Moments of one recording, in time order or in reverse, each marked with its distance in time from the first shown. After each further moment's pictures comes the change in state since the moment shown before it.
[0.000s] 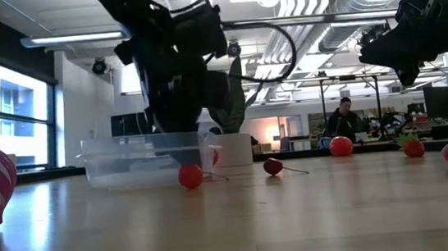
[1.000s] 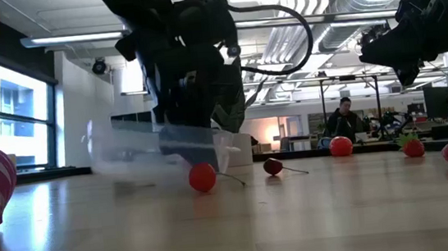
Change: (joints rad) left arm -0.083 0.050 0.034 0.065 -0.072 -0.094; right arm 0.000 0.004 0.000 0.000 -0.018 -0.003
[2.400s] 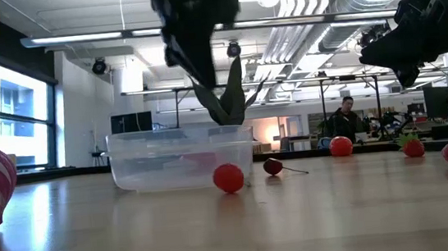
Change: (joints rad) left arm -0.002 -0.124 0.364 -0.570 -0.354 0.118; right arm 0.000 0.011 0.000 0.002 -0.003 0.007
